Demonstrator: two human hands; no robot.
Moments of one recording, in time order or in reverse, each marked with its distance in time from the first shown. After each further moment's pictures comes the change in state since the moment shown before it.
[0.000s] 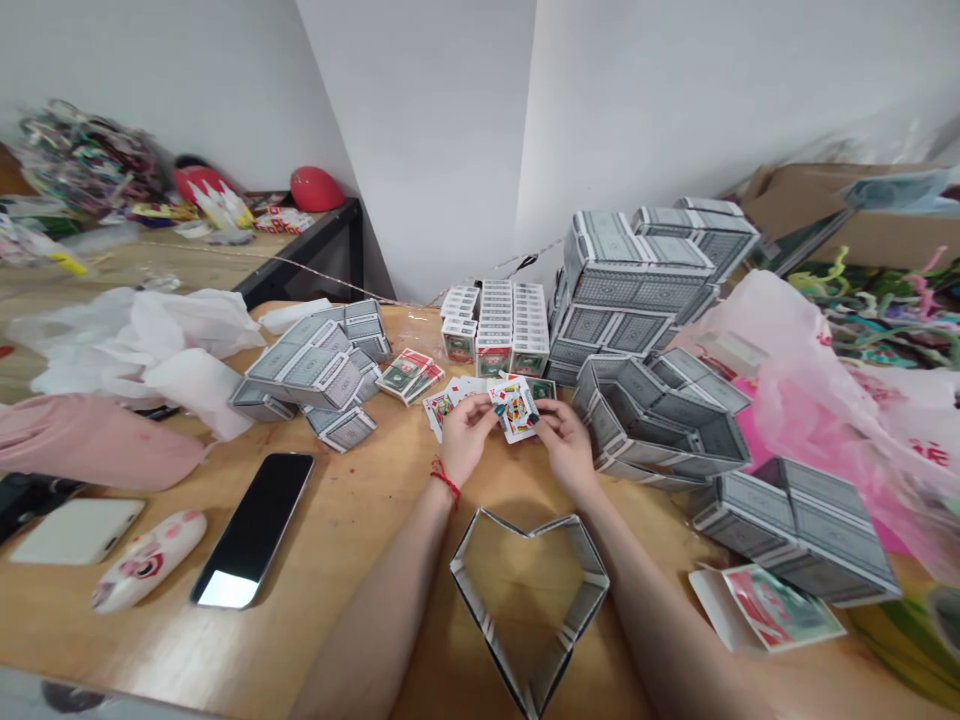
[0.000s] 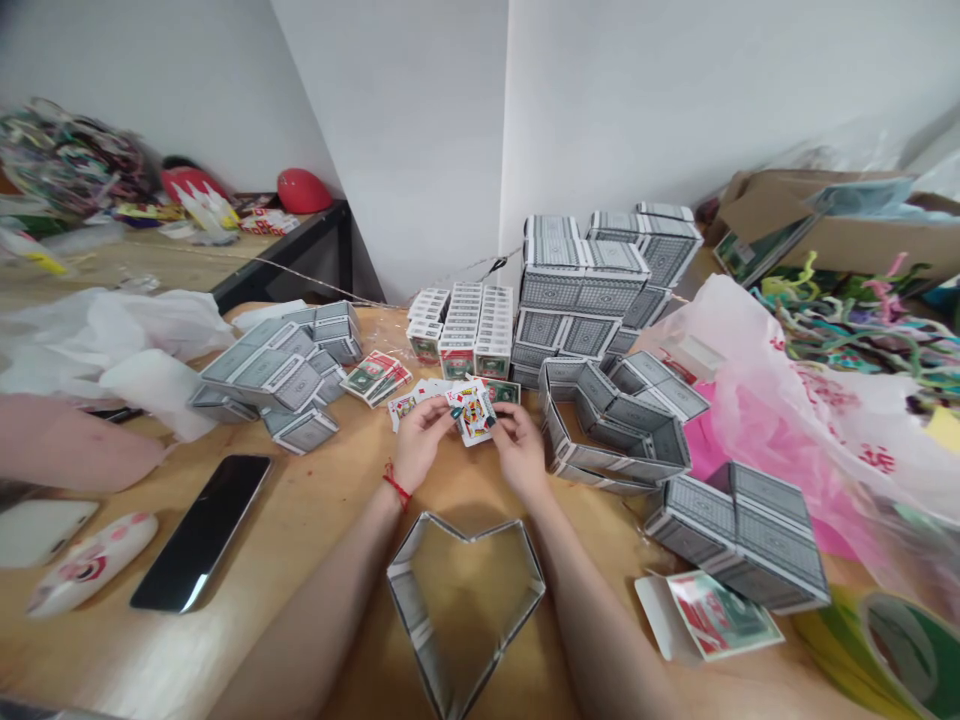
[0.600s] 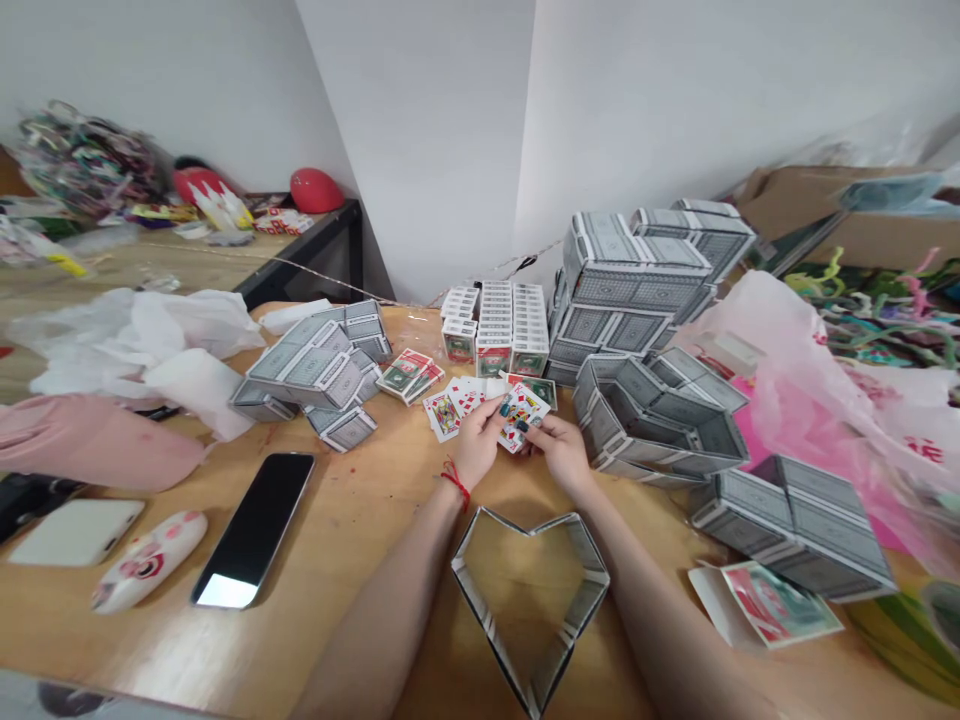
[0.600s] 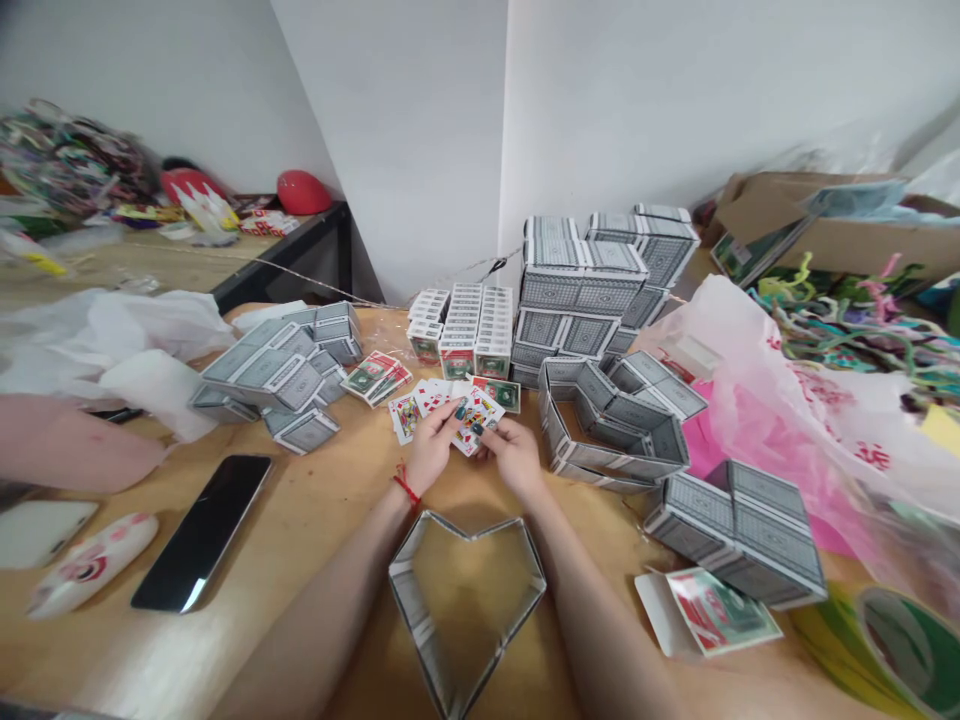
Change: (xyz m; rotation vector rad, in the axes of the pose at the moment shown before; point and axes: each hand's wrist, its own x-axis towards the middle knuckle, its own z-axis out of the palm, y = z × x) left_hand -0.006 0.009 0.012 0.144 -0.012 0.089; right_hand -0.003 -0.006 0.002 -0.084 -0.099 0.062
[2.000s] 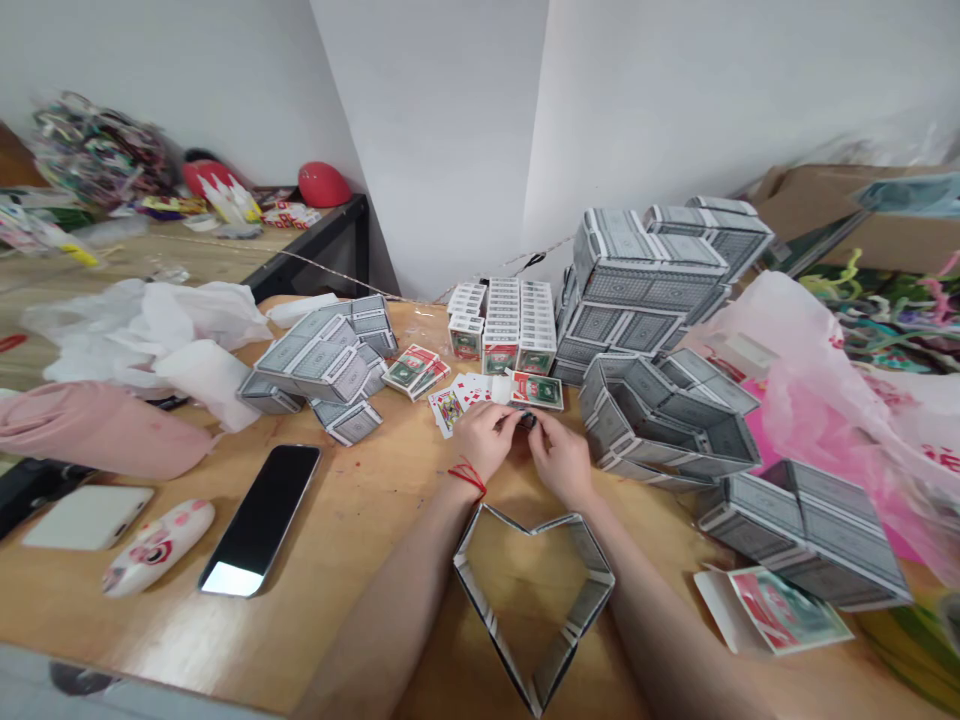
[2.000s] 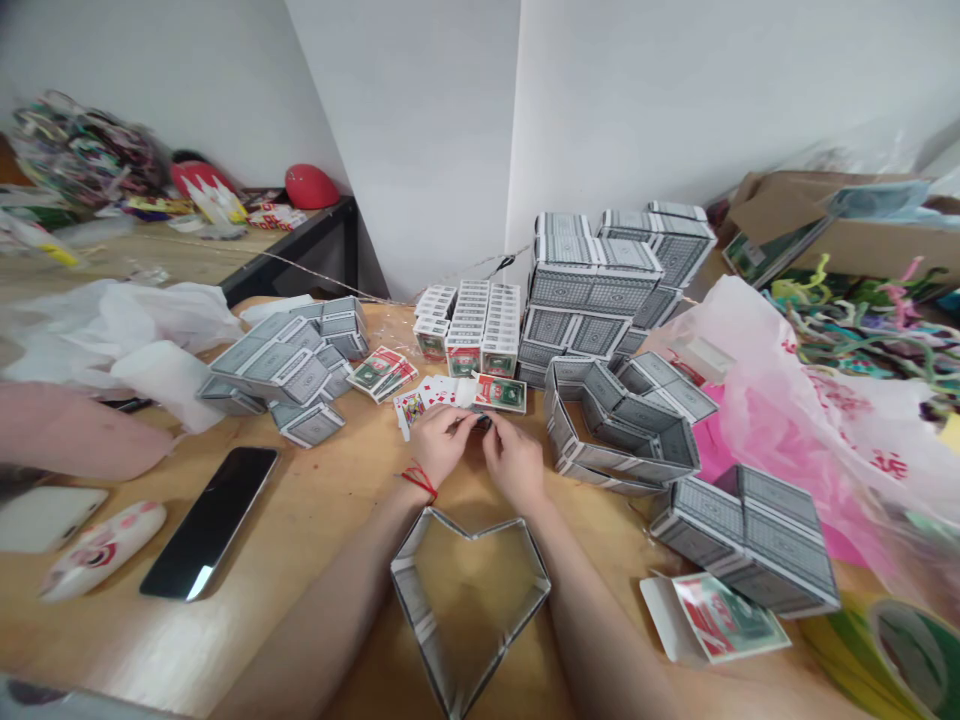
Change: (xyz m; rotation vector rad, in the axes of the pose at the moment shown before) left_hand -0.003 -0.002 -0.002 0.656 0.137 0.401; right_hand -0.009 0.013 0.001 -0.916 0.205 -0.479
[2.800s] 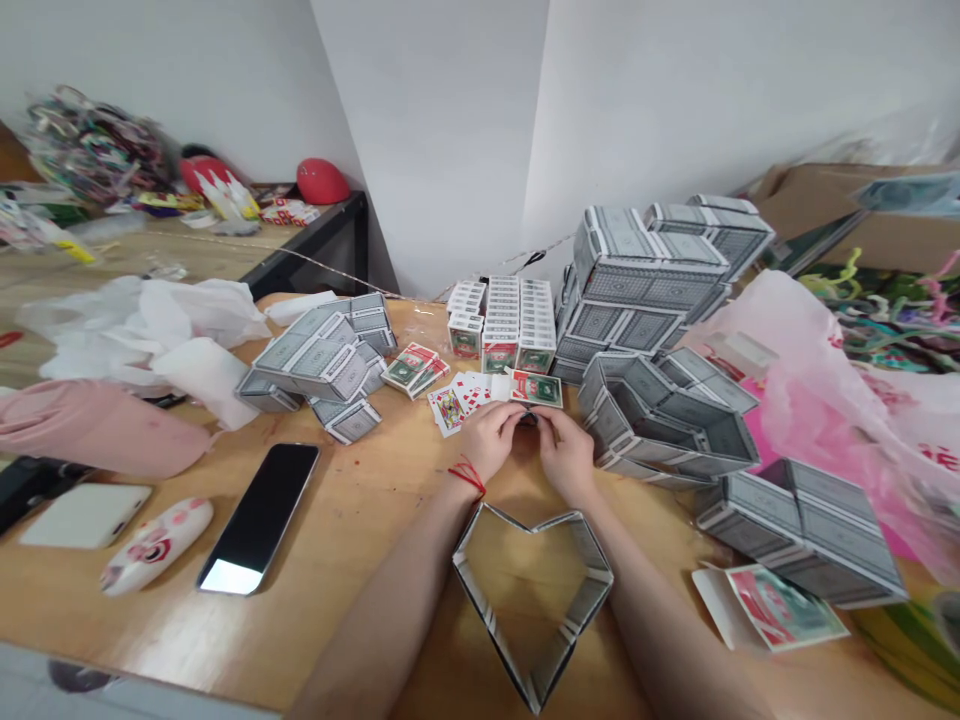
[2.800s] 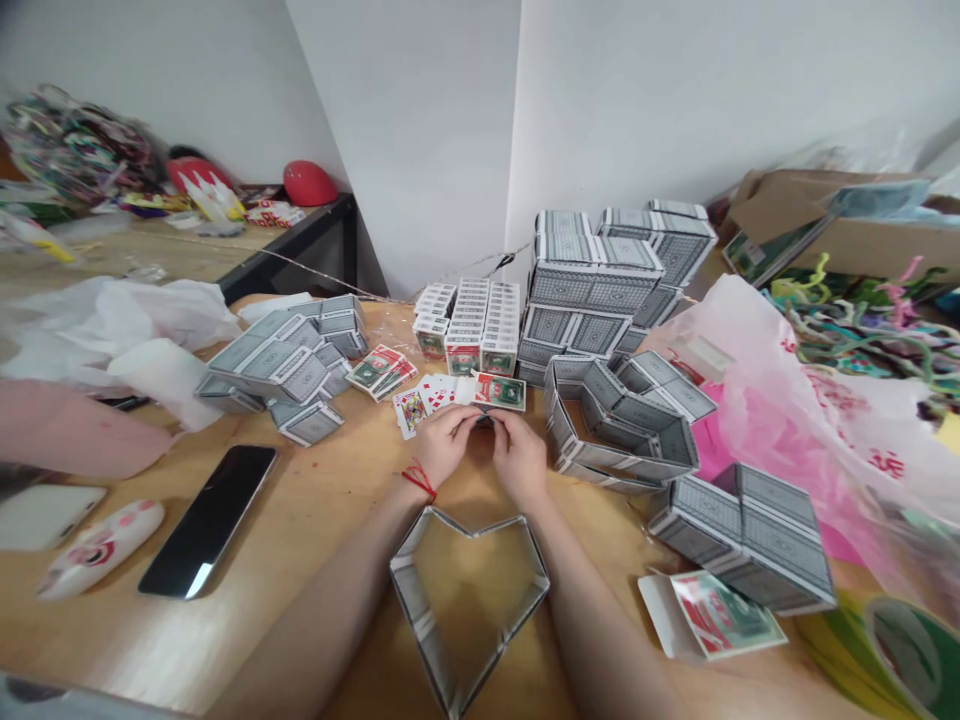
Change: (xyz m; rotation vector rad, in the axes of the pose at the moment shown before) left_hand -0.001 0.003 0.003 -0.115 -0.067 0.081; right_hand 0.004 0.002 -0.003 0.215 0.086 0.061
